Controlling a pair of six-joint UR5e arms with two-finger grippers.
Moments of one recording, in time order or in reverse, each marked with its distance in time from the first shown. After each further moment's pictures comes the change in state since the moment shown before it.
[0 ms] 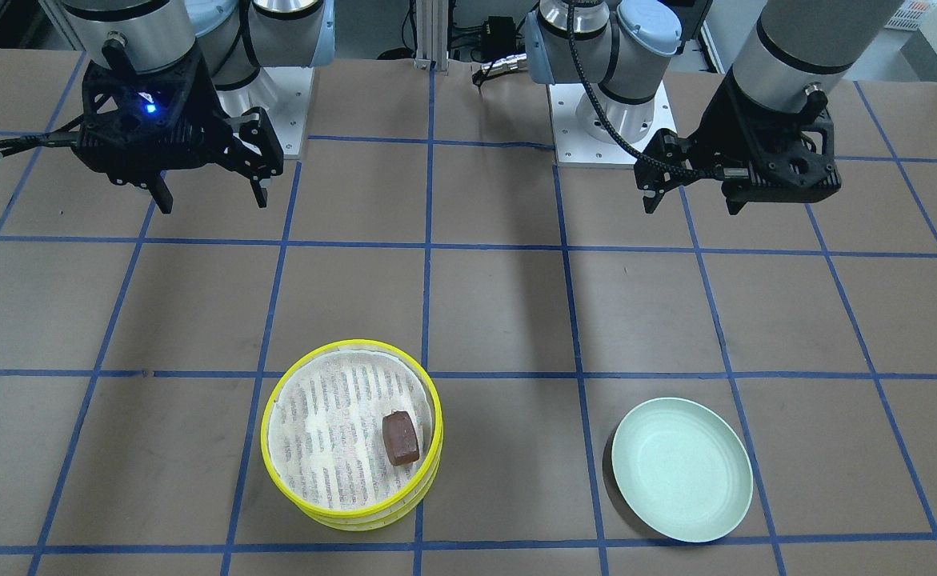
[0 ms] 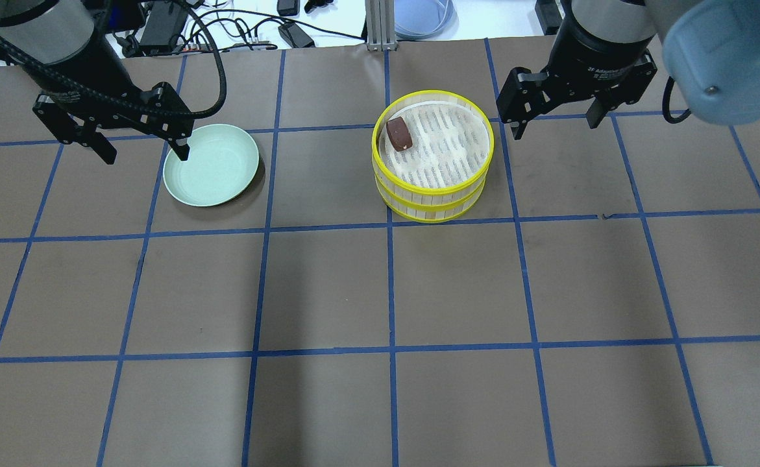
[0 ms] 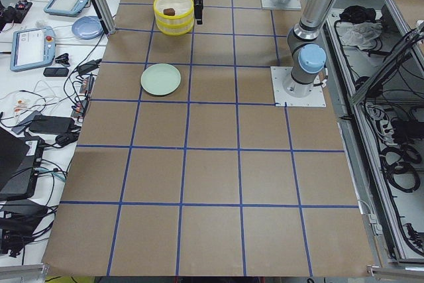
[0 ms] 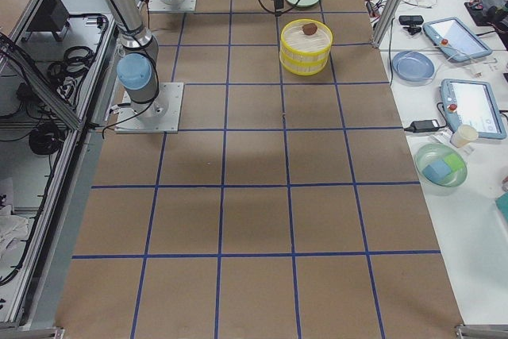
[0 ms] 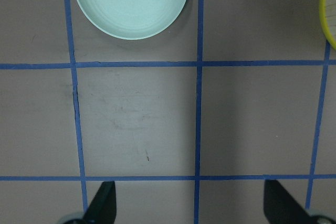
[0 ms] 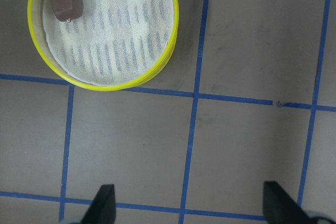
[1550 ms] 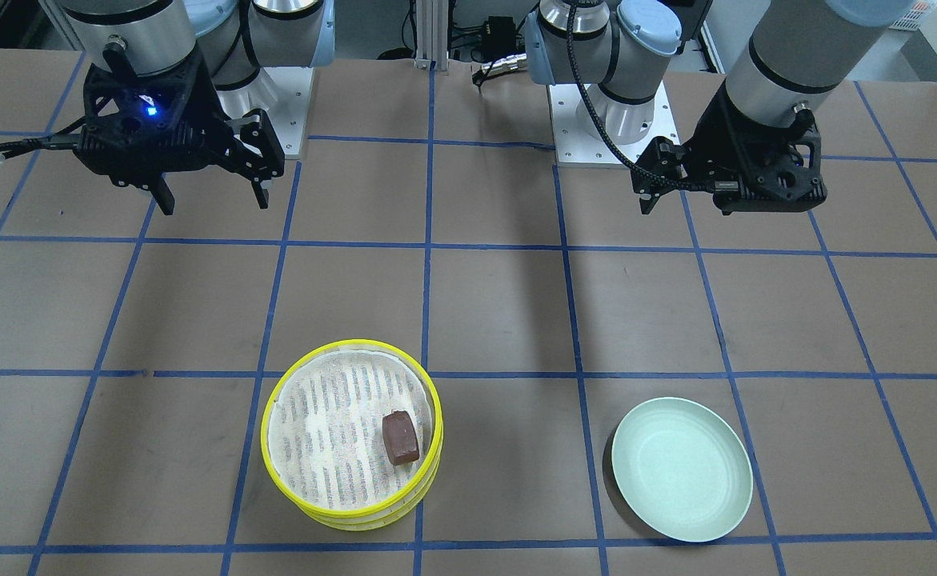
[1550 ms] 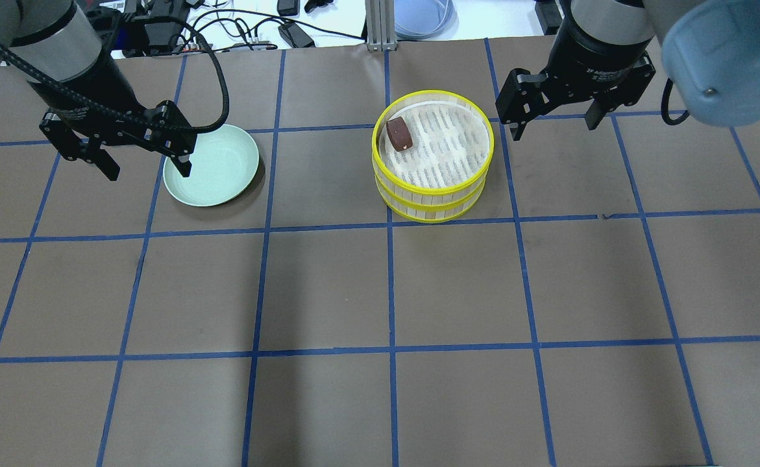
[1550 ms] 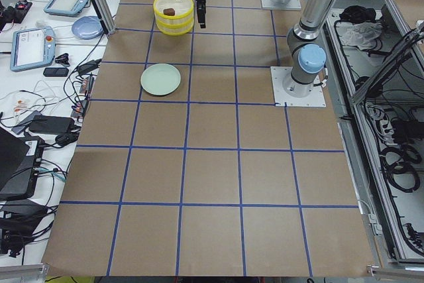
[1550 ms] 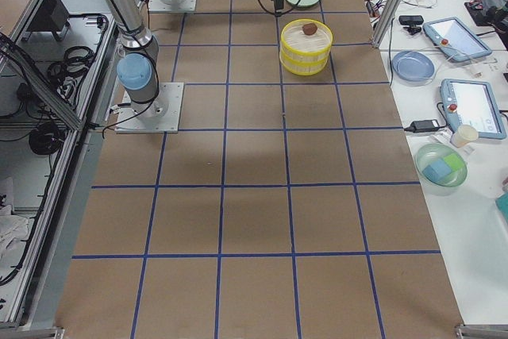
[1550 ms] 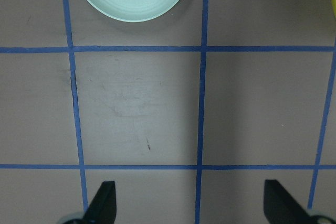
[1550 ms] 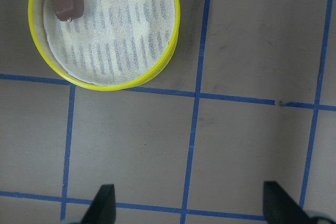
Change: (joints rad) left arm 0.011 0.002 -0.036 -0.008 0.004 0.006; right arm -0.001 0.000 0.005 -0.003 0.005 0.001
